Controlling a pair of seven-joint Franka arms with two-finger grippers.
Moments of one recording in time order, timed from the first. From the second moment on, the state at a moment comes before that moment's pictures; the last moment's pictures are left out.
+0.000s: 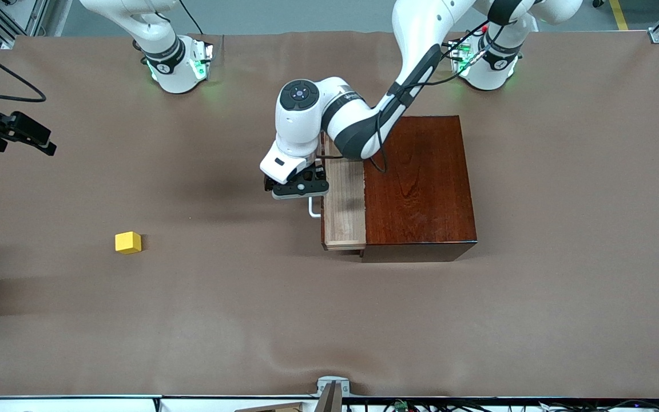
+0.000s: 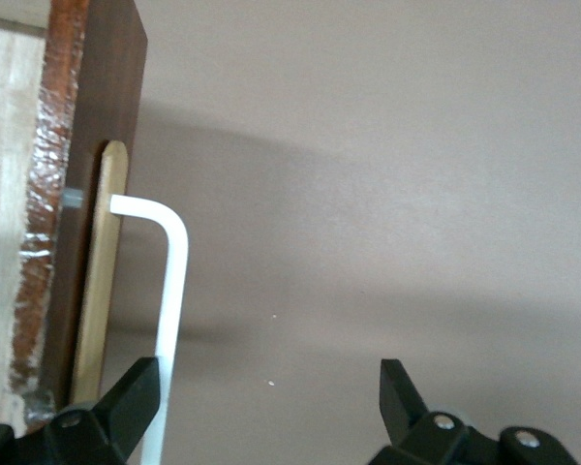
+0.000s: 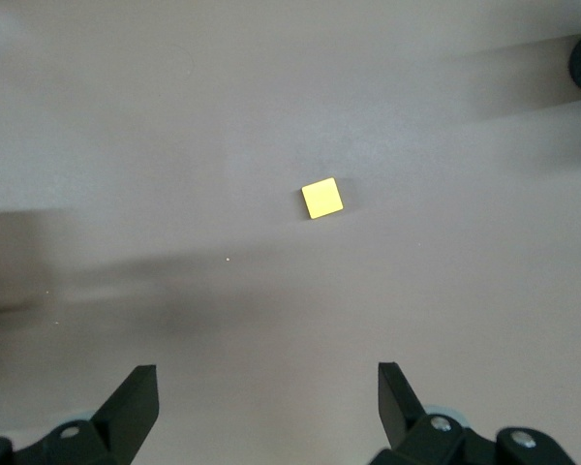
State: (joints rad) left arm -0.85 0.76 -0.10 -1.28 0.11 2.26 -1.13; right arm 0.02 -0.06 -0.05 -1.62 0.01 1.58 0.08
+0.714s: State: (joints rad) left arm -0.86 0.76 -0.10 -1.26 0.07 2.28 -1.14; right arm 0.02 -0.06 -0.05 -1.62 0.01 1.58 0.08
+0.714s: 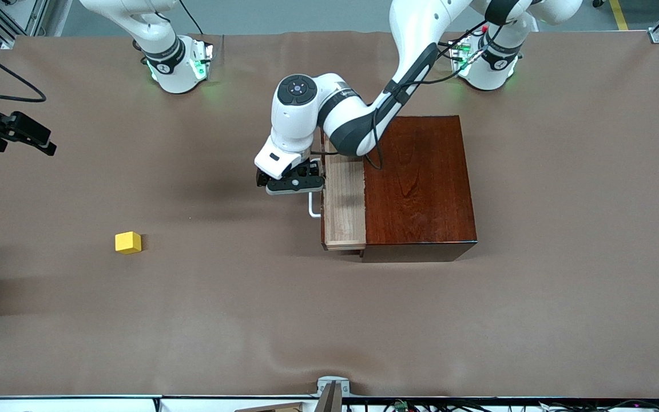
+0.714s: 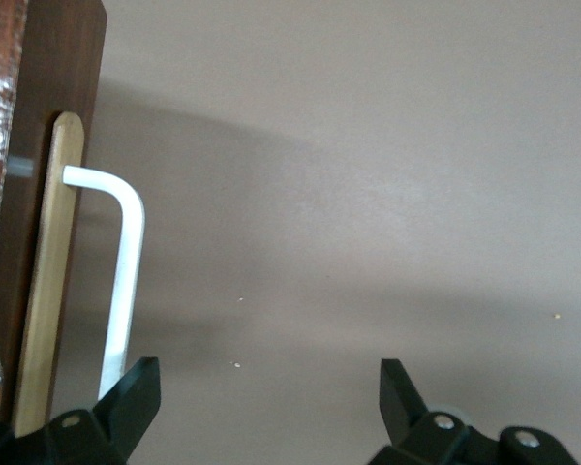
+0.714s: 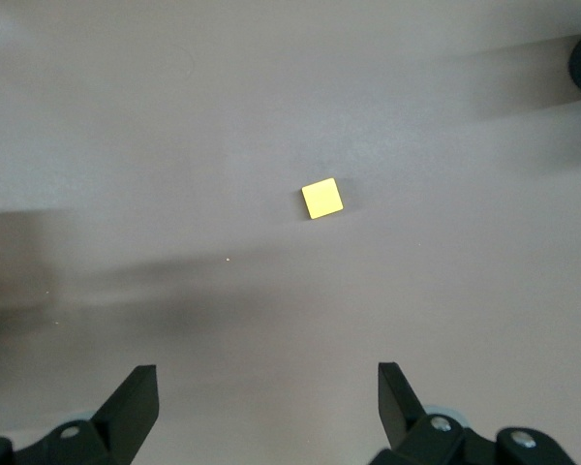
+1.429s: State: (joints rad) left arm -0.72 0.55 -0.08 -1.22 -0.01 2.18 -1.20; right arm 0.02 -0.06 -0.05 -1.62 0.01 1.58 0.07
